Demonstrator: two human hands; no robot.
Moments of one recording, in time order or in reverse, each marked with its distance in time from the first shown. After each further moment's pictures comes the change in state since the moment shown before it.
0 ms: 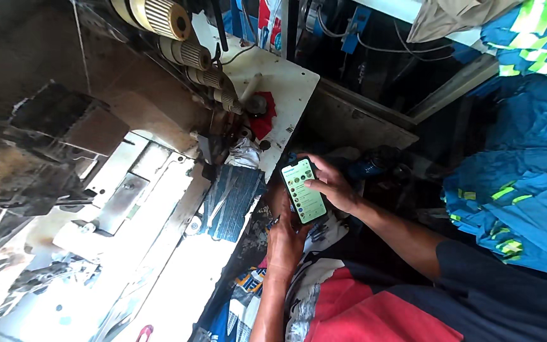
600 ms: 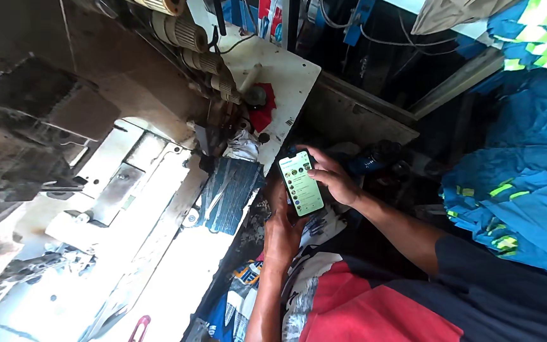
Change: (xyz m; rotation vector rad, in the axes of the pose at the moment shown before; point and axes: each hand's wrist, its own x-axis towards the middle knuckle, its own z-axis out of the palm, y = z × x) left_hand 0.001 -0.001 -0.003 -0.036 0.000 0.000; right_hand 0.002 0.005 -0.009 0.005 -0.084 0.010
